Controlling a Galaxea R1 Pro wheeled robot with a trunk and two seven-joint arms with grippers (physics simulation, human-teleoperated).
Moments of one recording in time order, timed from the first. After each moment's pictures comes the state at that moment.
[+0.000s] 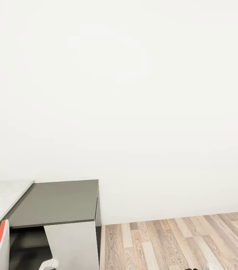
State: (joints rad) left arm -0.30 0.22 0.29 -0.40 -0.12 0.37 -0.85; right arm -0.11 -0.26 0.00 -0.80 -0.67 0.46 -0.02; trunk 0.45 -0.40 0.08
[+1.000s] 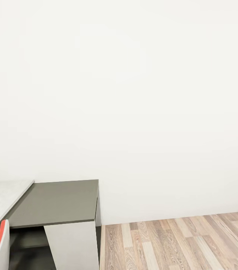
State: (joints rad) left arm -0.30 0.20 0.29 -0.22 -0.12 0.26 -0.48; right arm -0.11 -0.20 0.00 -0.58 -0.47 0.45 -0.03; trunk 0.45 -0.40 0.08
